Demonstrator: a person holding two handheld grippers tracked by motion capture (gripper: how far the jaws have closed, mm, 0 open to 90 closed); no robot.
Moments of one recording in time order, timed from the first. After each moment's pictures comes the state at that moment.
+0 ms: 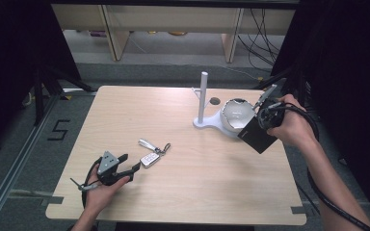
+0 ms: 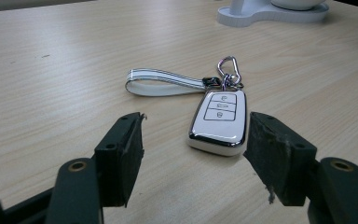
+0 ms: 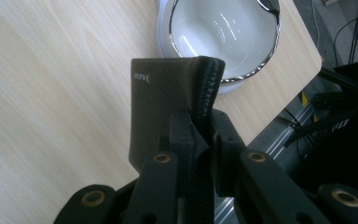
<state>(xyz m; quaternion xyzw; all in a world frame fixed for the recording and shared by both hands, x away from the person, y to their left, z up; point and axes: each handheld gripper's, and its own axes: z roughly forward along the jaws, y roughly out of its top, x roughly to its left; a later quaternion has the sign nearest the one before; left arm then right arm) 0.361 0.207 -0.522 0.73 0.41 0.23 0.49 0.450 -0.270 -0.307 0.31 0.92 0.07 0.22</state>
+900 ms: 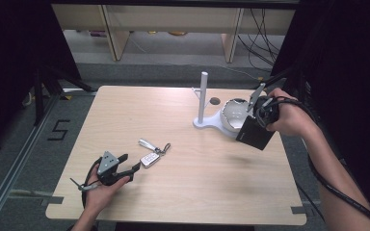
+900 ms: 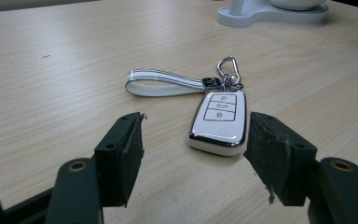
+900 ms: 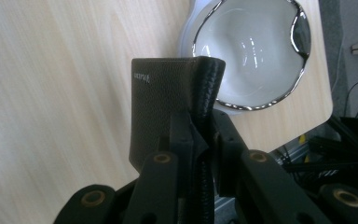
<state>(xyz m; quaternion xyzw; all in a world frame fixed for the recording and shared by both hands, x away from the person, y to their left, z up) 0.361 0.207 -0.522 0.73 0.41 0.23 0.50 0.474 -0.263 -0.308 0.16 0.97 0.04 0.20</state>
